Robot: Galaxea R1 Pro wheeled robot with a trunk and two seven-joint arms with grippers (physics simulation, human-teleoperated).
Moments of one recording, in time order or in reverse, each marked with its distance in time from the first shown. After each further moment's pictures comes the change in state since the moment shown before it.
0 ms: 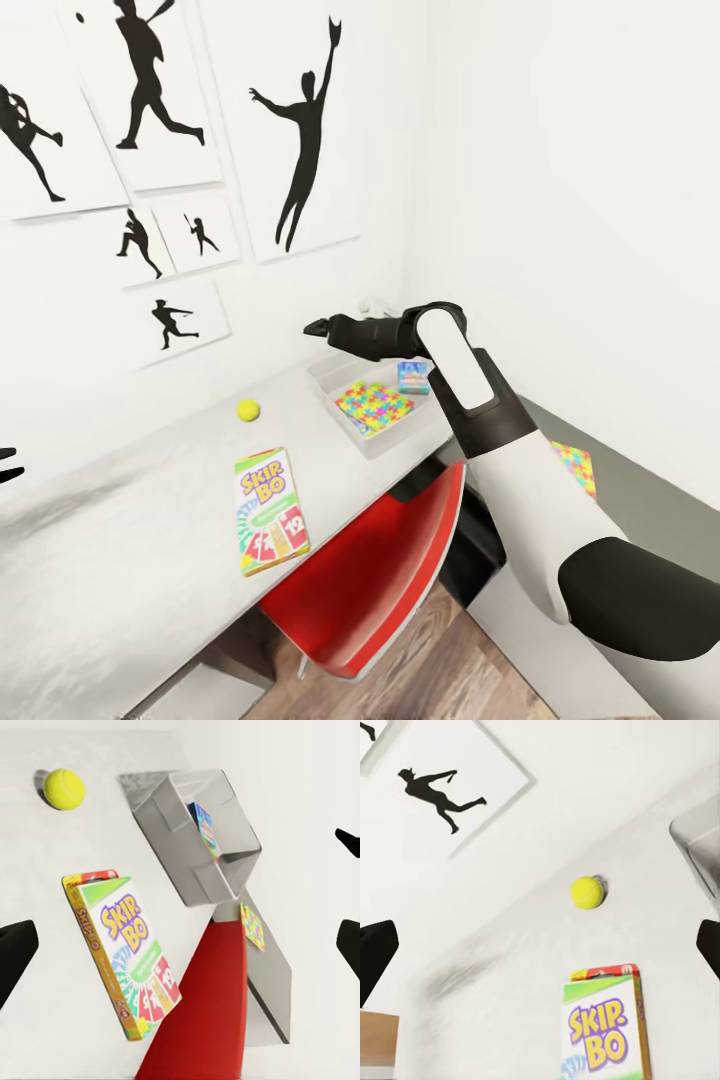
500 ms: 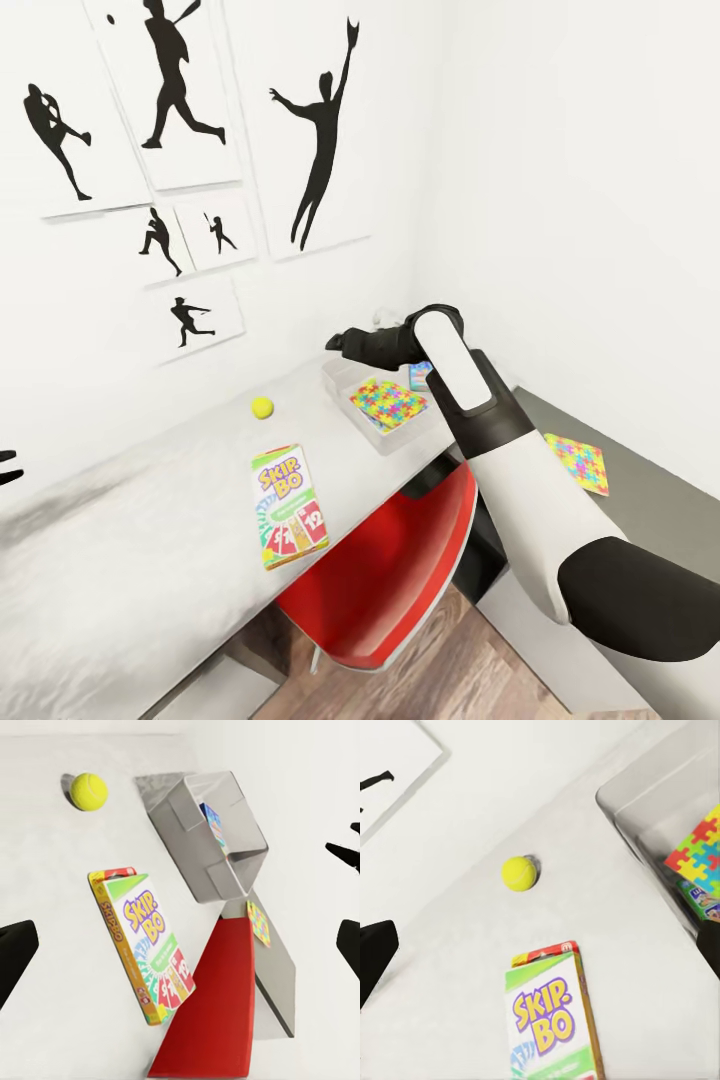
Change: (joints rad) left arm 0.003 0.001 0.000 0.007 -0.008 -0.006 0.000; right arm 0.000 0.000 0.009 0.017 -0.012 0.018 -0.241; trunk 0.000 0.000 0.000
